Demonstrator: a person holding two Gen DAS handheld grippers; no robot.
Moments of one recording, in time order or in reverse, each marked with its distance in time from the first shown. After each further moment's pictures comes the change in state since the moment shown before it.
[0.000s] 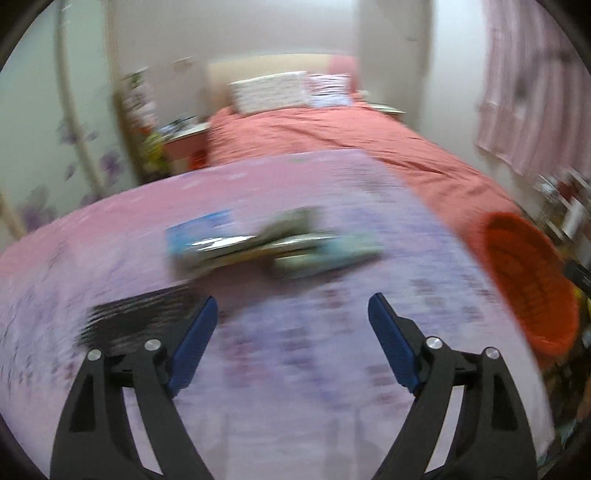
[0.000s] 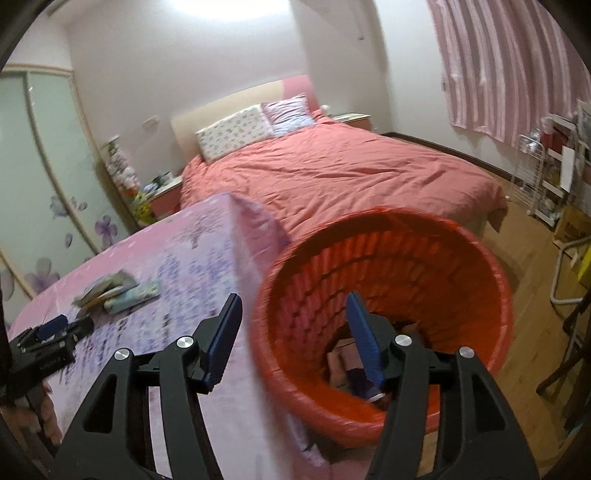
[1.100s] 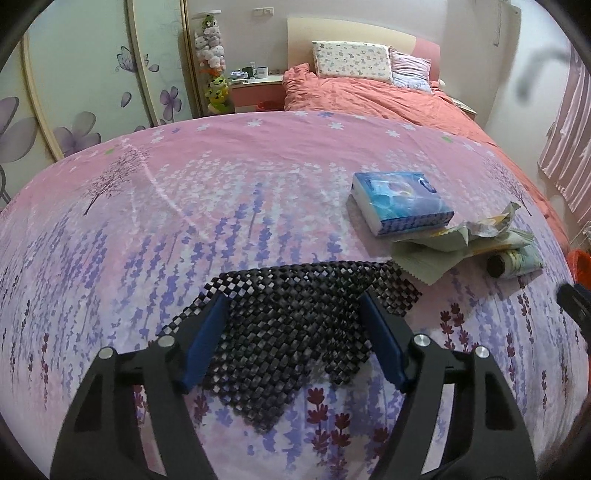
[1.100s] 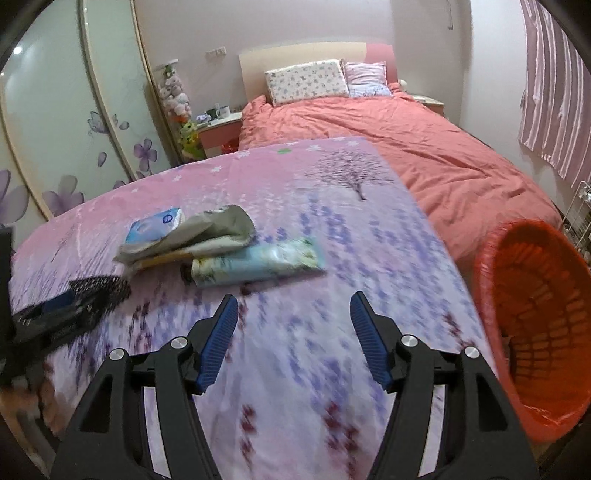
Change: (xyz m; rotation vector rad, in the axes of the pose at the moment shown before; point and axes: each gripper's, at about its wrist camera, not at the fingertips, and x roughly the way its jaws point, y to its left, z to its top) left arm 0.060 0.133 -0.002 -0.182 0.143 0.117; right arm 0.099 0.182 -0.010 -0.223 0.171 0.049
